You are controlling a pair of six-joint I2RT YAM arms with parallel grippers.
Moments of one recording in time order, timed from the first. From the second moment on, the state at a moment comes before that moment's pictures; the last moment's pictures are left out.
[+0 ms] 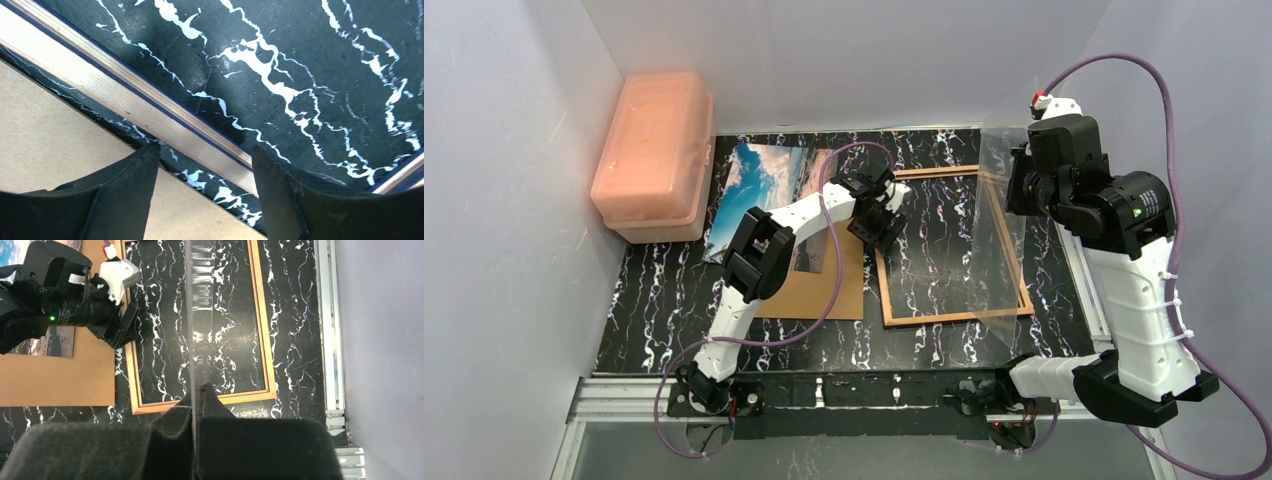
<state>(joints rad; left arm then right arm) -0.71 2.28 1.88 -0.76 0.21 -0.04 0.50 1.26 2.00 -1.45 0.38 0.34</state>
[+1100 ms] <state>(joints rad) -0.70 2.19 1.86 -0.71 0.18 0.05 0.50 1.29 1.89 -1.37 0.26 0.34</state>
